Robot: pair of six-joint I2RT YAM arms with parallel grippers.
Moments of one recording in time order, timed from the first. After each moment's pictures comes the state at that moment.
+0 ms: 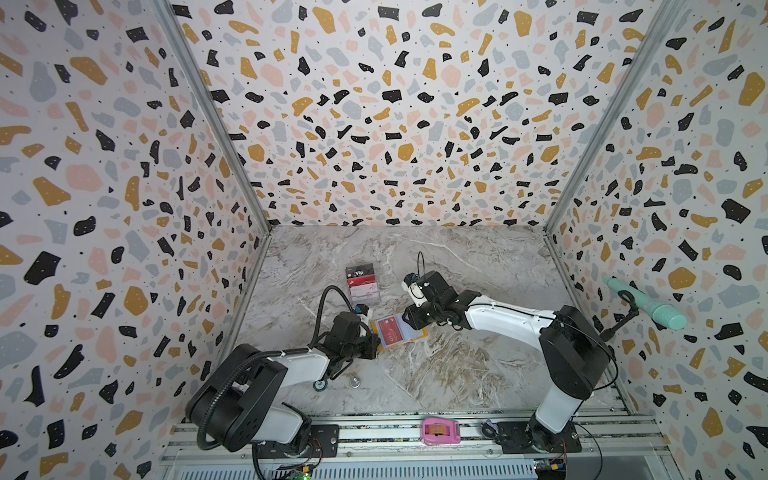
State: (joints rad) left arm -0.51 1.41 0.36 0.26 0.26 -0.43; right arm 0.76 1.75 1.13 -0.25 -0.26 0.27
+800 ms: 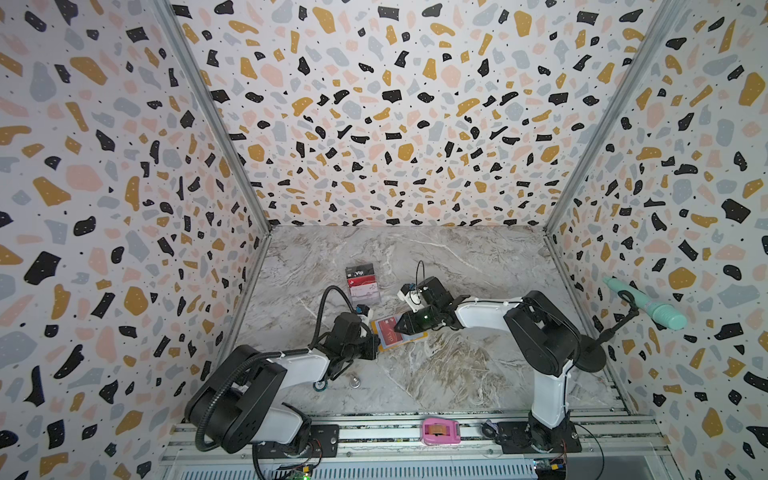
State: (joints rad) left arm -0.51 1.41 0.36 0.25 0.24 -0.43; right arm 0.73 1.94 1.09 -0.06 -0.56 0.40
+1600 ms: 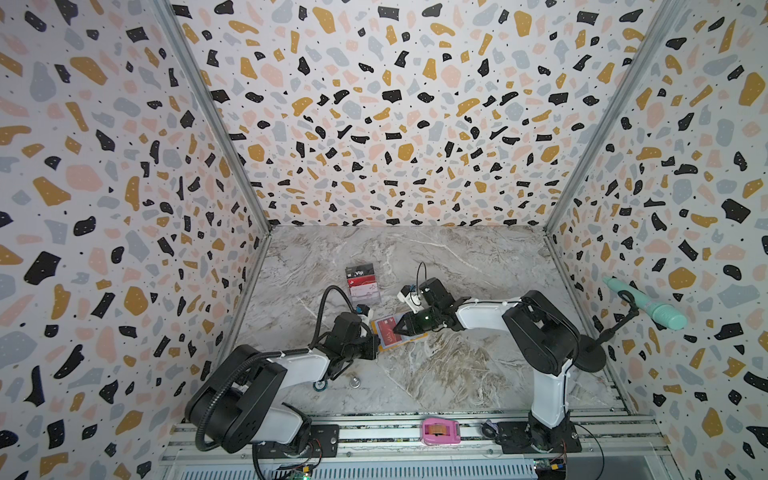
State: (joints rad) left arm -0.51 1.41 0.36 0.25 0.24 -0.43; right arm 0.72 1.95 1.07 0.00 -0.63 0.43
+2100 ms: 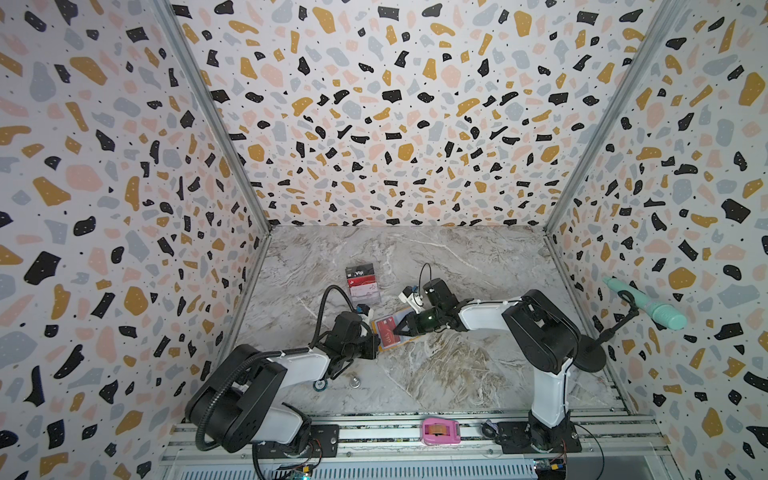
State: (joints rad) left arm -0.52 1.41 0.37 0.23 0.24 -0.43; right arm 0.69 1.96 1.02 0.09 -0.76 0.47
